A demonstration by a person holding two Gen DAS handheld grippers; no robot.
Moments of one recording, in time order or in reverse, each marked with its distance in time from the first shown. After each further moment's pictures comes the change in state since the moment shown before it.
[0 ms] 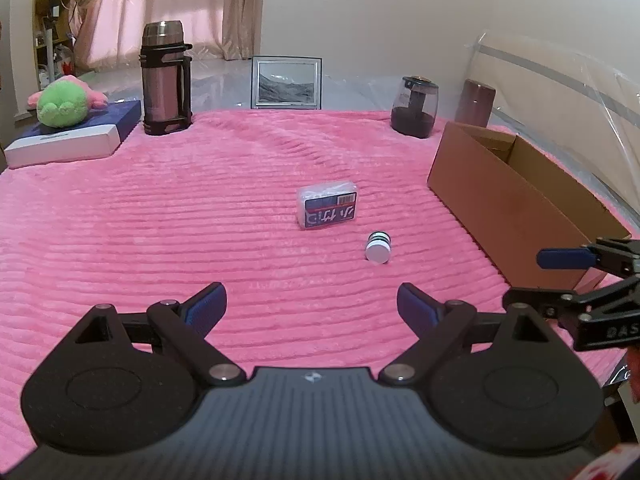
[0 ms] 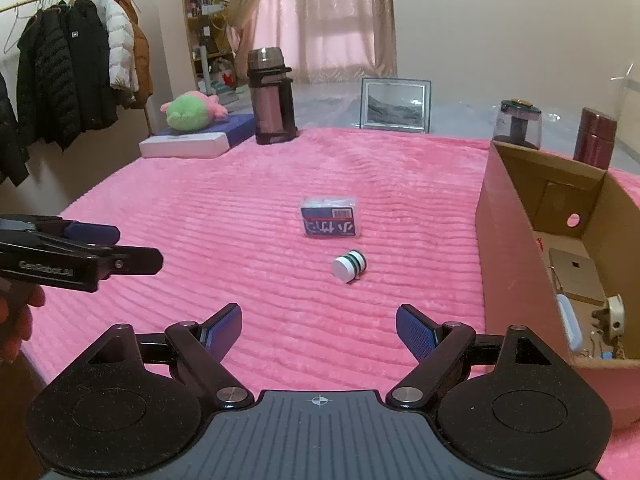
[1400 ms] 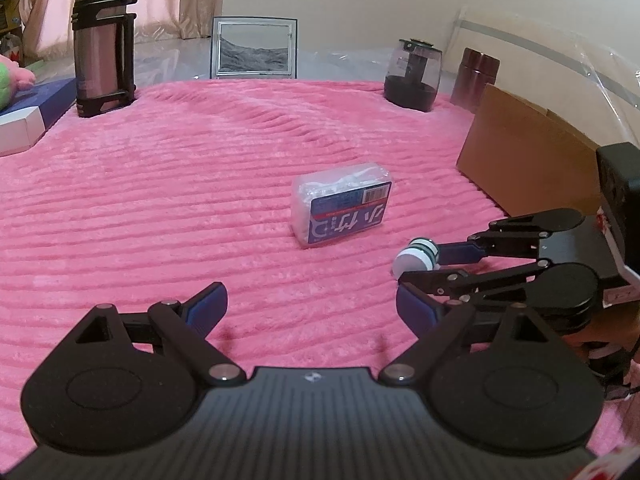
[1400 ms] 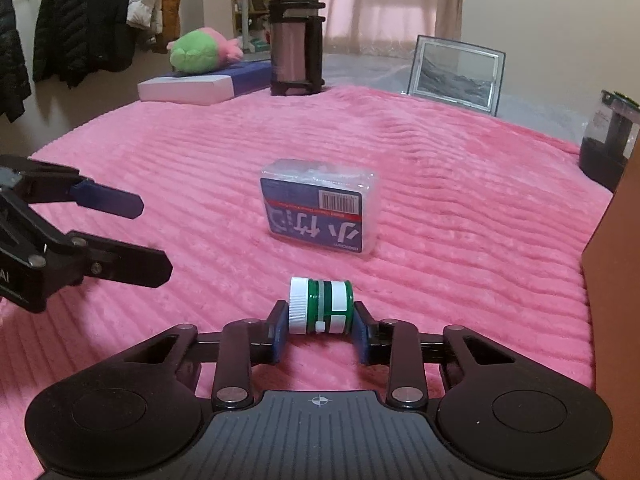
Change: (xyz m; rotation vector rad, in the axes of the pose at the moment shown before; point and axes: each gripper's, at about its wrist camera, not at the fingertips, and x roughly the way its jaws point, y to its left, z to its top) left arm 0.172 0.035 0.020 0.044 0.046 -0.116; right arm 0.214 -0.053 0.020 -0.161 0.072 0.097
